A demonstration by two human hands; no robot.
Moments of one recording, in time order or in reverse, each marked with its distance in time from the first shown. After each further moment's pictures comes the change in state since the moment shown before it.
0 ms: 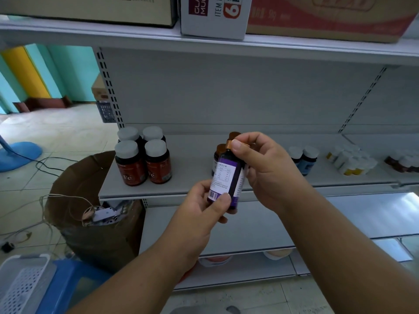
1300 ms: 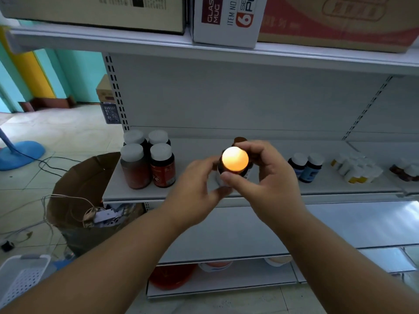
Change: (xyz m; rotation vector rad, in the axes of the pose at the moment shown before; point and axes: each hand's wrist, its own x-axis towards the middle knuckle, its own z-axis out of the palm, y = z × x) left_hand 0.048 0.030 -0.029 0.798 0.045 0.349; right_hand -0.013 0.014 0.006 -0.540 0.034 -0.515
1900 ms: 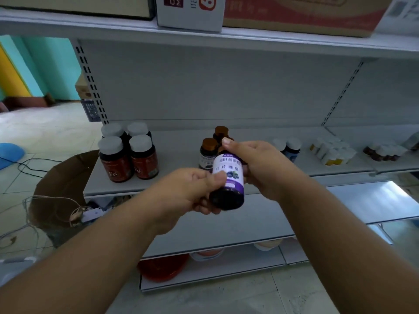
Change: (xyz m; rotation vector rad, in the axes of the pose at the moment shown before) left_hand -0.020 0.055 -0.013 -0.659 -0.406 -0.503; right_hand 0.015 0.003 -0.035 0.259 -0.213 0.721
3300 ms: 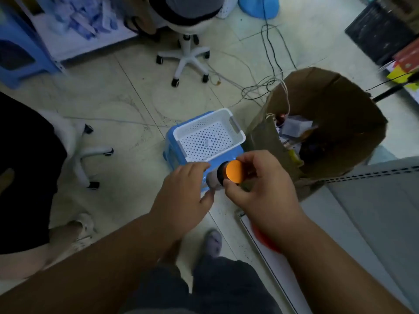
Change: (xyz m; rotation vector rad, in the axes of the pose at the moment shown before) left_hand -0.265 -0.393 -0.278 0.459 1.215 -0.488; right_hand 0.051 0.154 0.563 -0.789 -0.884 -0.550
